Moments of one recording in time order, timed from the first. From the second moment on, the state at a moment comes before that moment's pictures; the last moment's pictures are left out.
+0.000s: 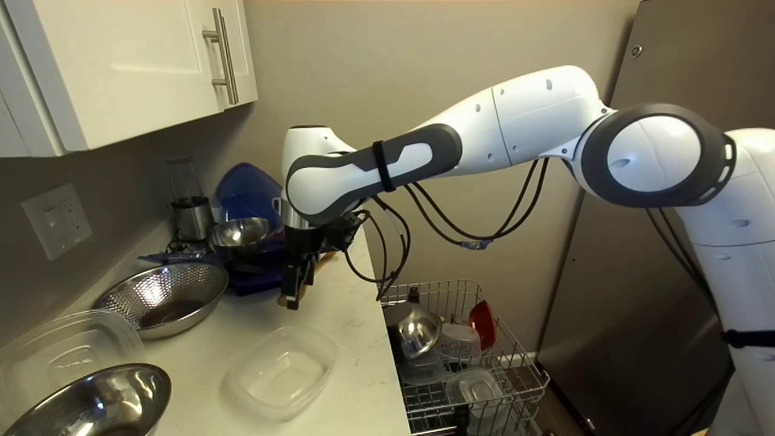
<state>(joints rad) 0.51 0.57 0.41 -1.43 -0.12 2.06 -0.29</state>
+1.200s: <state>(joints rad) 0.54 0.74 0.41 -1.28 -0.08 1.81 -0.38</state>
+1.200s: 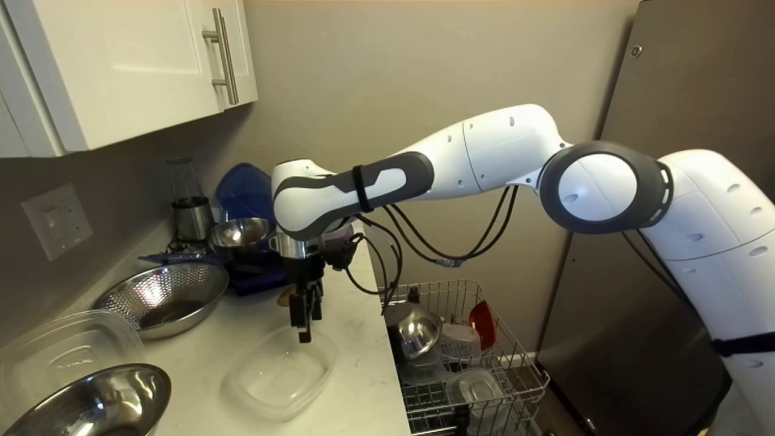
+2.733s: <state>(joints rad) 0.28 0.84 0.51 -1.33 0.42 1.82 -0.61</state>
